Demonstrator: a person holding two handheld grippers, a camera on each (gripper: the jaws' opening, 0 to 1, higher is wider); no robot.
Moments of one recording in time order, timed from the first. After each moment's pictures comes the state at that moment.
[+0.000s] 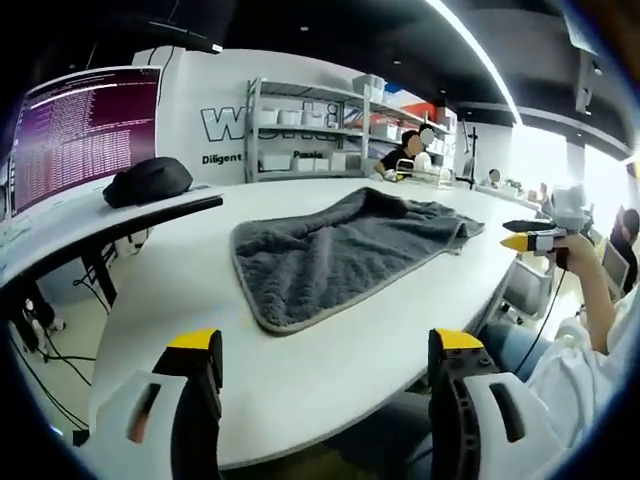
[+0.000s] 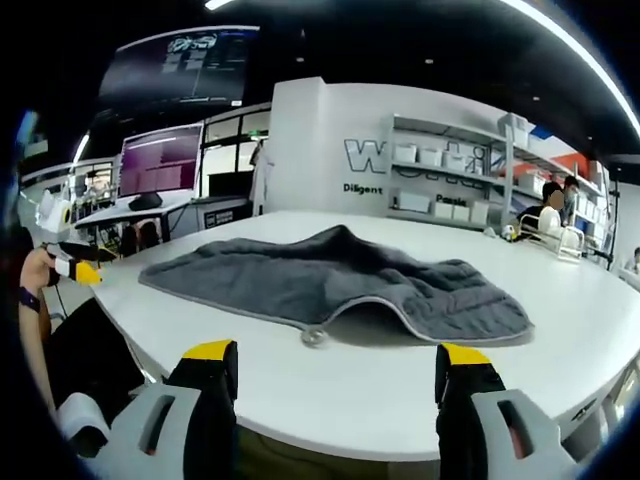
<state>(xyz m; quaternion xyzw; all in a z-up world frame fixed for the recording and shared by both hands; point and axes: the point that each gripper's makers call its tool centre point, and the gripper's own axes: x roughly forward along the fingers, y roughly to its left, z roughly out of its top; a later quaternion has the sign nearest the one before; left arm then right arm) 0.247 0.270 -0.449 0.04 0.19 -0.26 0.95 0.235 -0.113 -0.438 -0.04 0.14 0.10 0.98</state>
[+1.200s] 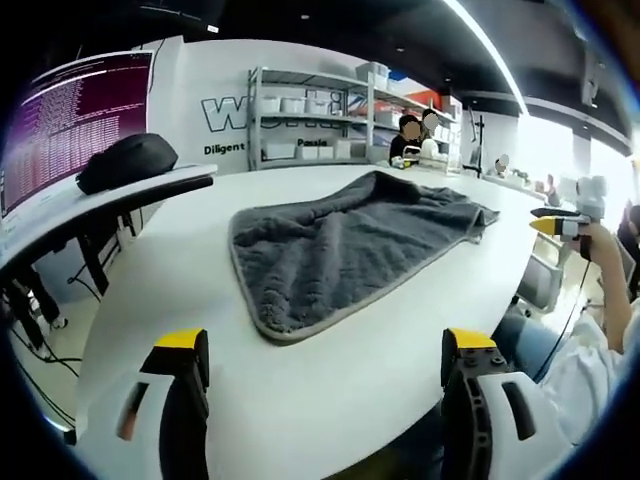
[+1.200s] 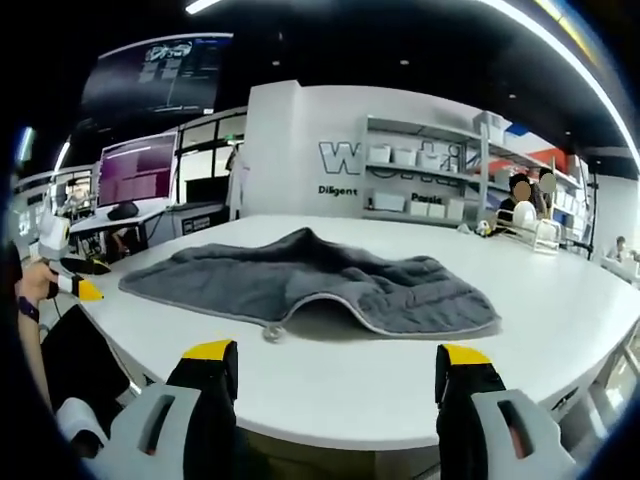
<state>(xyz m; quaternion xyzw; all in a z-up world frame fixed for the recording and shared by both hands) 0.282 0.262 -0.478 0.06 0.22 -0.24 0.94 0.225 -0.155 -0.434 -0.03 0.14 0.05 0.99</state>
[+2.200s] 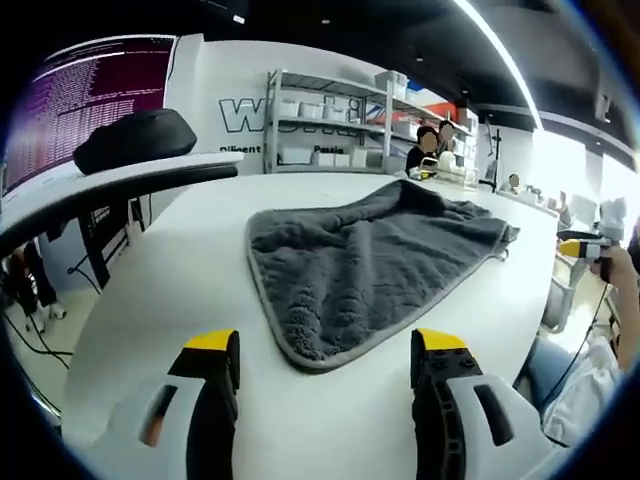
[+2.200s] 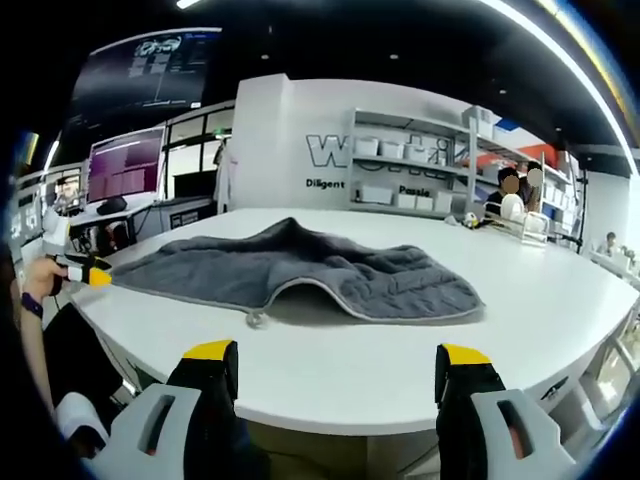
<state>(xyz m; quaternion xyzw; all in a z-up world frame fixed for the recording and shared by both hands) 0.315 0.271 -0.481 0.02 0.20 -0.22 0.95 0.218 -0.169 -0.444 -0.03 0.15 0.02 0.99</state>
